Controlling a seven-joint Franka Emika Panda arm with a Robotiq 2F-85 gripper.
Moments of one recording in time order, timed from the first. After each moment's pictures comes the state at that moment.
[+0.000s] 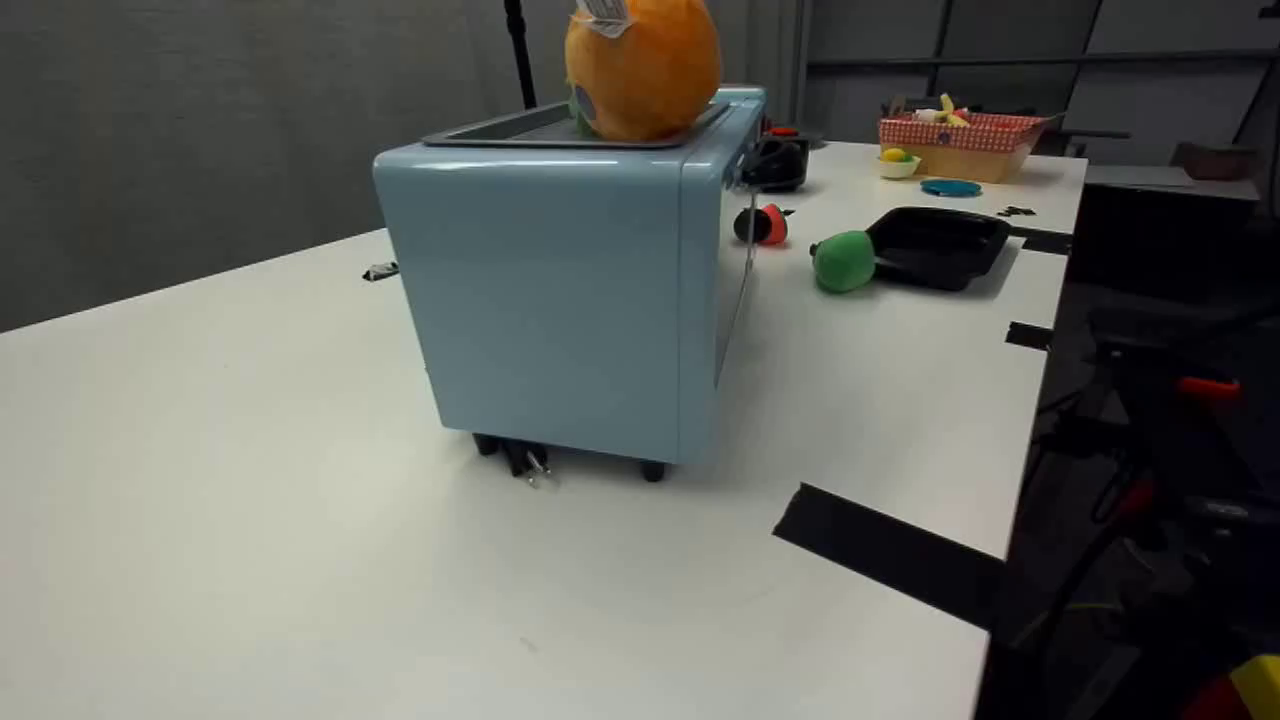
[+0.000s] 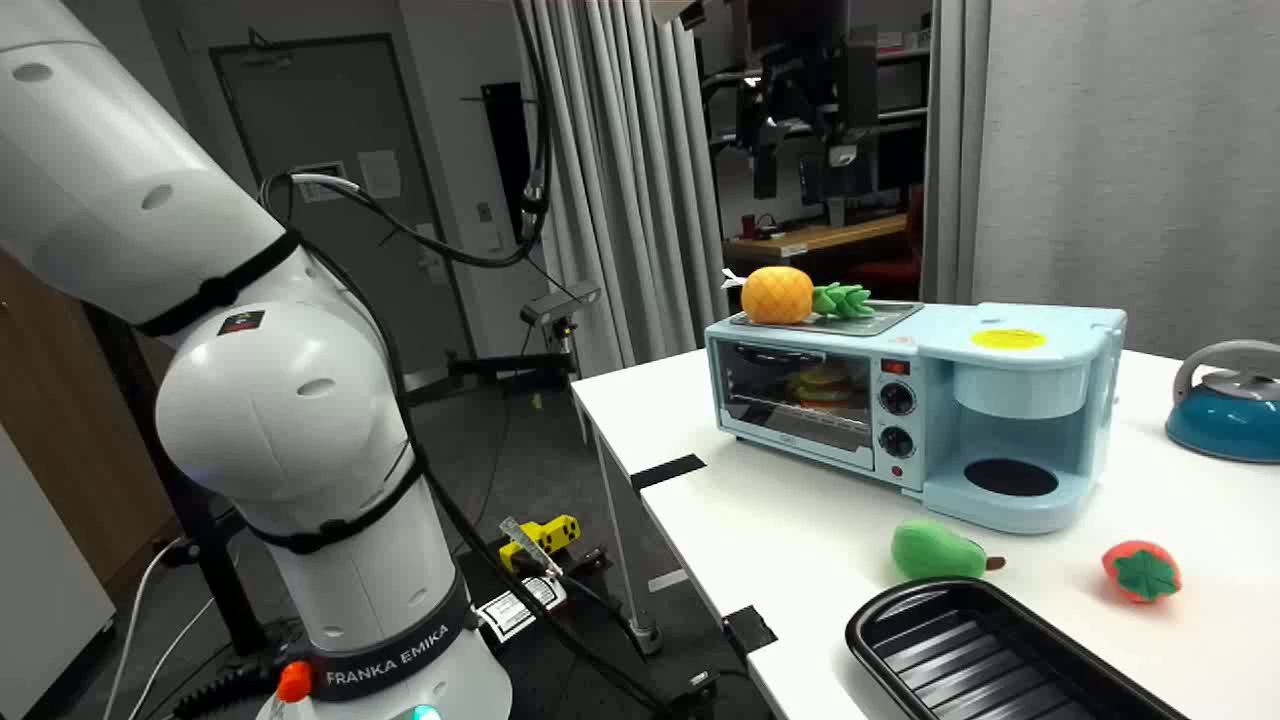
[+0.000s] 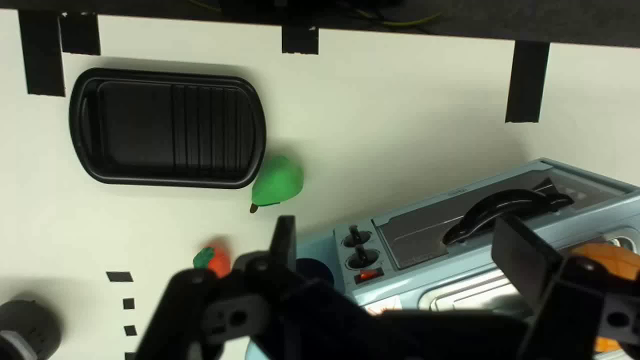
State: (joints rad) arm -0.05 -0.44 -0.11 -2.20 -0.02 1.72 -0.02
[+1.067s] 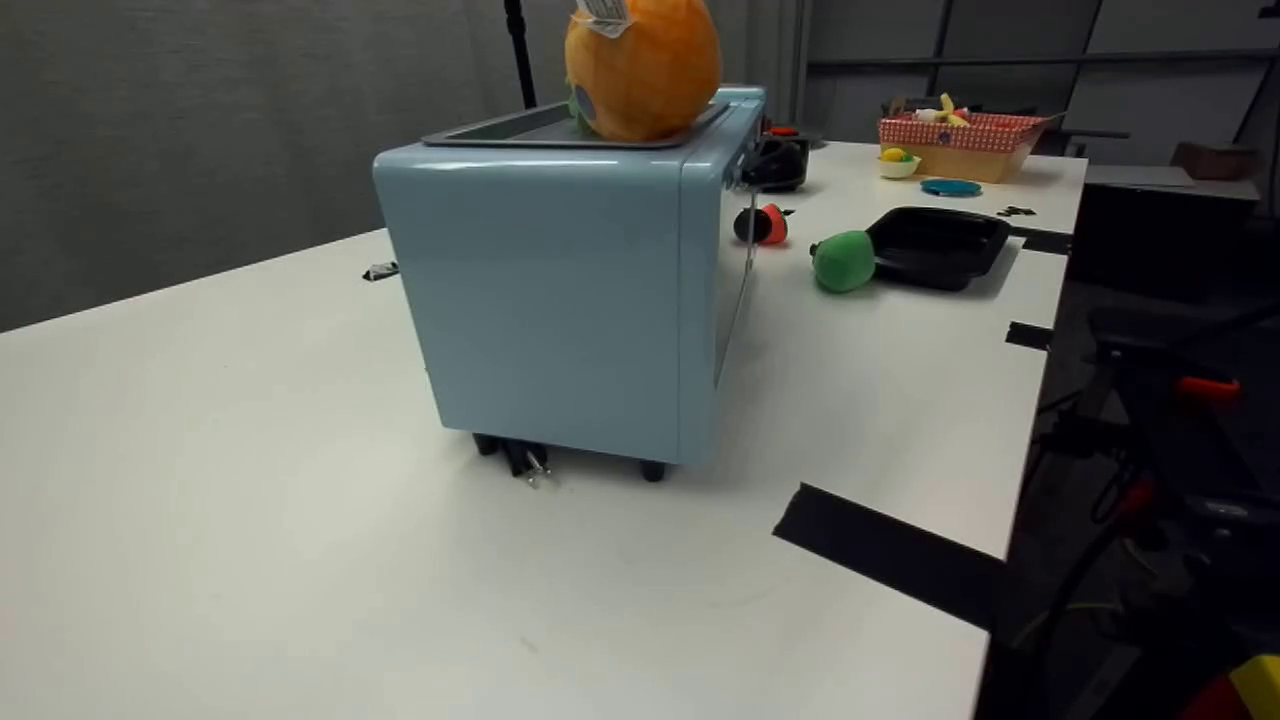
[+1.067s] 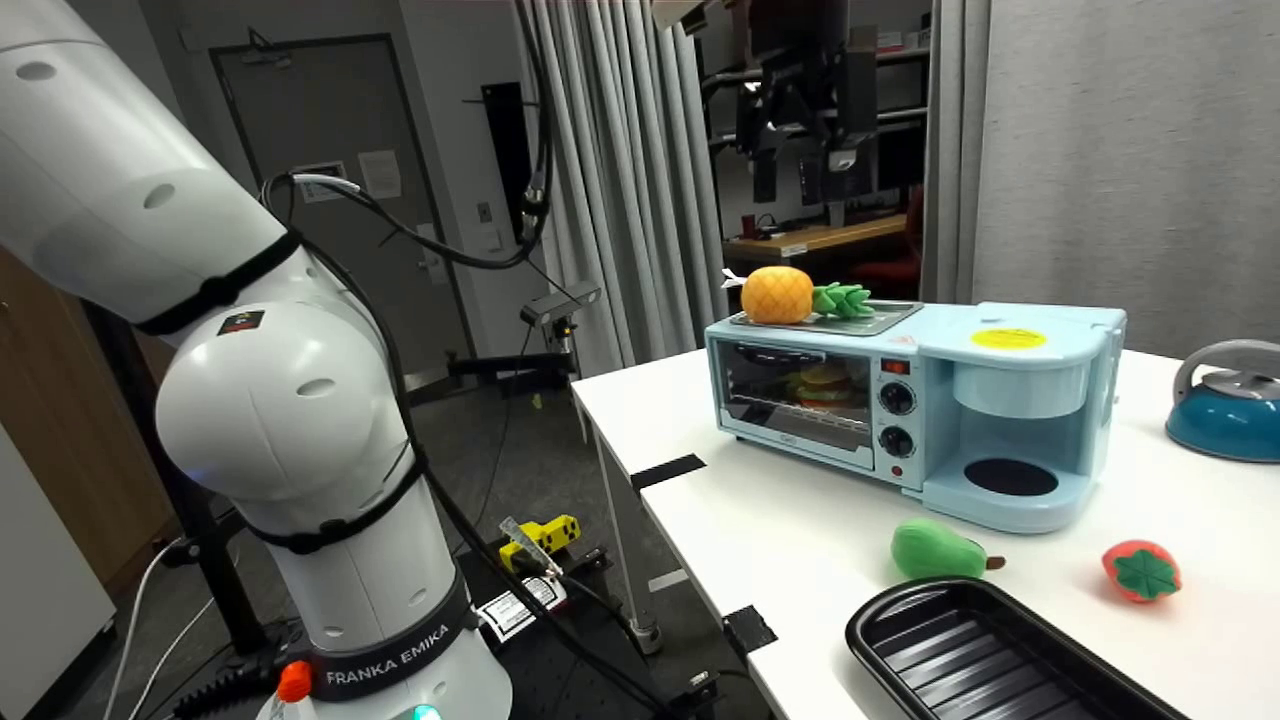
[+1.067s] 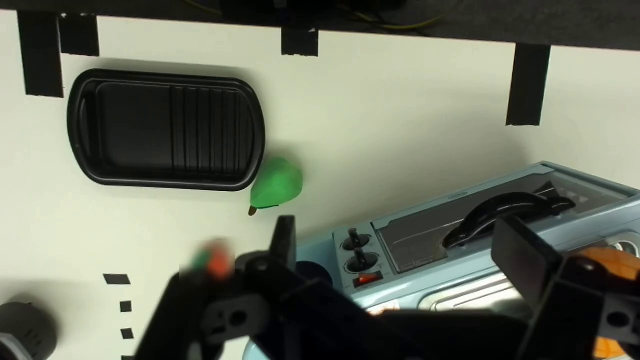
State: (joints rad) arm -0.05 -0.43 -0.10 -2.20 -0.02 1.72 -0.02
